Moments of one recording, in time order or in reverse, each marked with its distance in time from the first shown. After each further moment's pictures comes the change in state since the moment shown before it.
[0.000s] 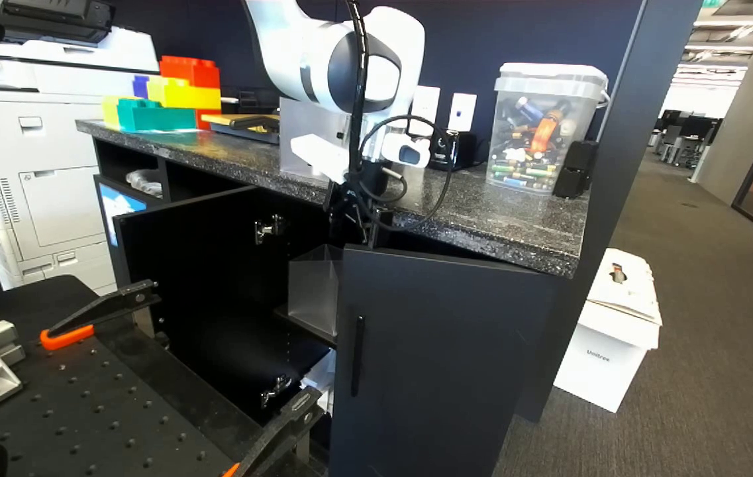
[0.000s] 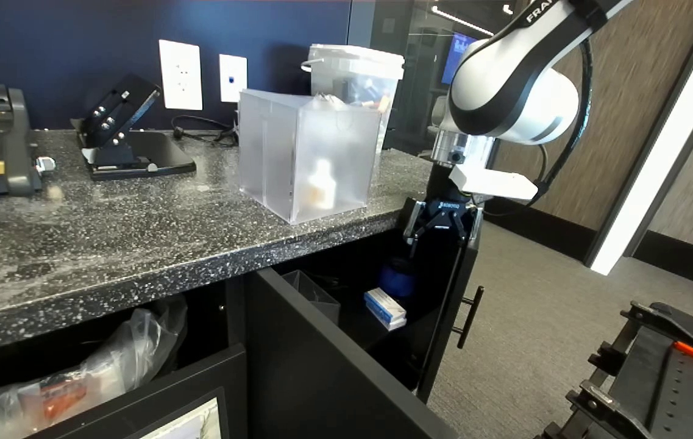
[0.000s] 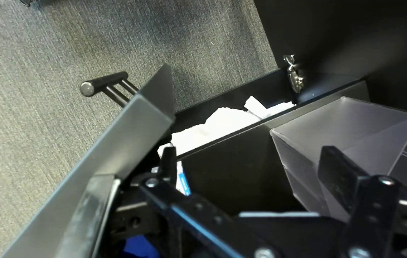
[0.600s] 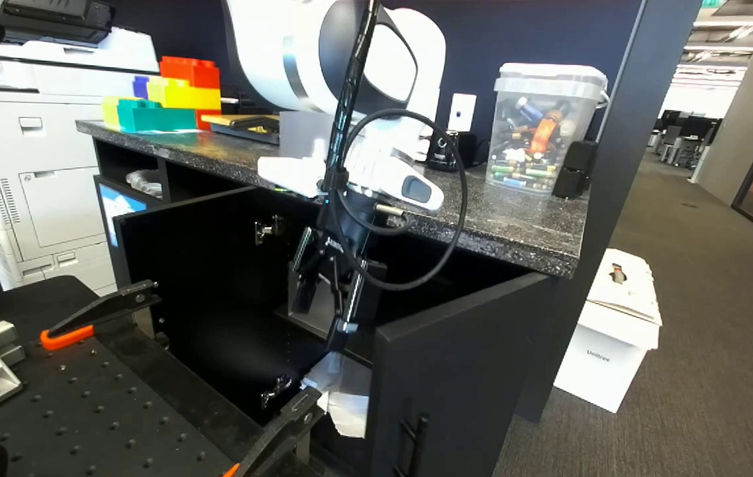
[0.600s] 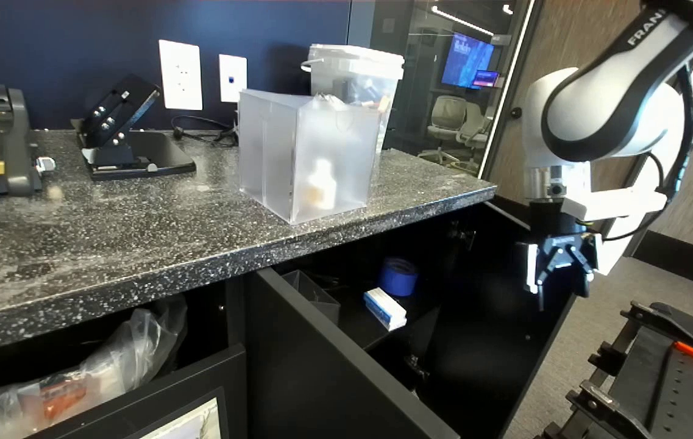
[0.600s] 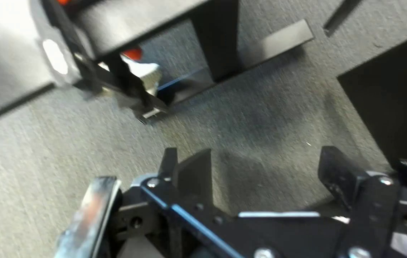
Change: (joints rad) arm -0.030 -0.187 -0.120 -0.363 -0.136 -0.175 0.054
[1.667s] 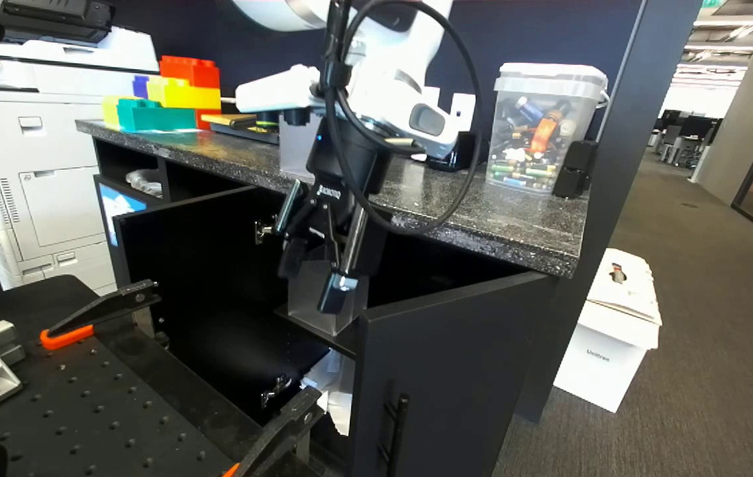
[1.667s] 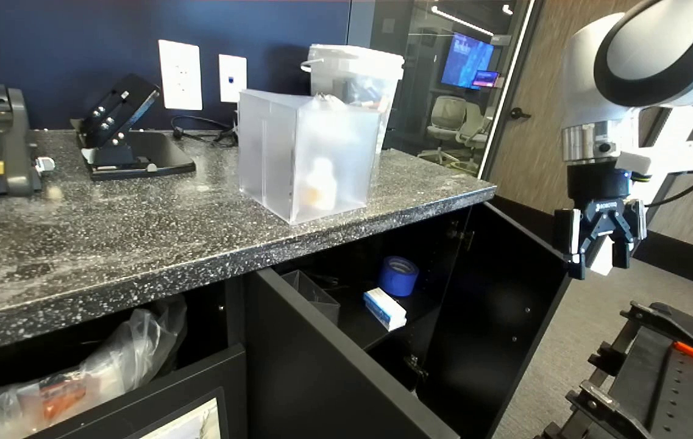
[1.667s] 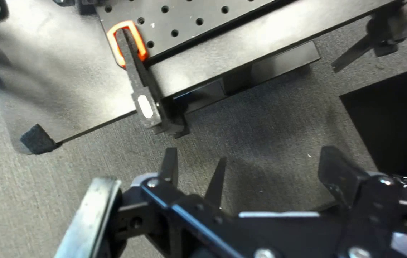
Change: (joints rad) arm -0.043 -0.226 0.016 -0.126 -0.067 -0.091 -0.033
